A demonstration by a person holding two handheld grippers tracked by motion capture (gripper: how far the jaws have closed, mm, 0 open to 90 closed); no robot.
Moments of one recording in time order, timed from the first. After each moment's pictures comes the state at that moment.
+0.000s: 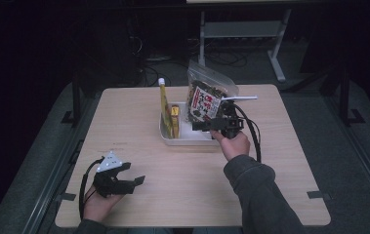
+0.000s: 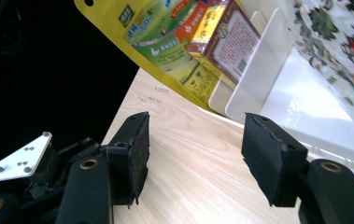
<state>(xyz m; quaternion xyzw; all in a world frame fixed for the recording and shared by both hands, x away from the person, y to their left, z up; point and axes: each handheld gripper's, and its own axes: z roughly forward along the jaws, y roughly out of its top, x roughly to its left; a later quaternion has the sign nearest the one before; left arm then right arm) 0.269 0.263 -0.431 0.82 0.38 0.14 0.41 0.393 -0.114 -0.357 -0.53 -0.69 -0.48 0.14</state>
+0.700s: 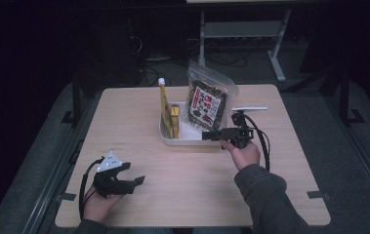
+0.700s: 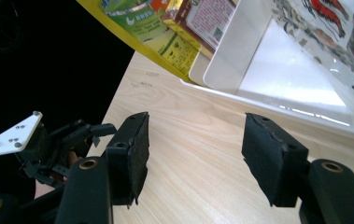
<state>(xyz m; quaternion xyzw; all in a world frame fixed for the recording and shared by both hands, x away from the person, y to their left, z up) 0.269 0.263 -0.430 0.82 0.38 0.14 0.41 0.376 -0.140 -0.380 -0.54 -0.68 -0.47 0.15</state>
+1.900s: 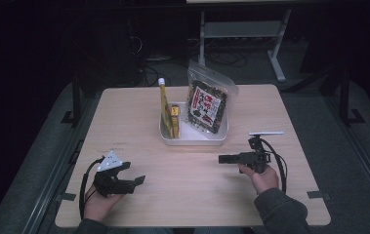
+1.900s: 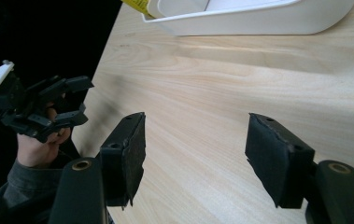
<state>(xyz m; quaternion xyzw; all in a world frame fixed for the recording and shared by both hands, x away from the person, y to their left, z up) 0.270 0.262 -0.431 0.82 0.38 0.14 0.41 0.331 -0.187 -0.430 -0.55 -0.68 -0.46 0.17</state>
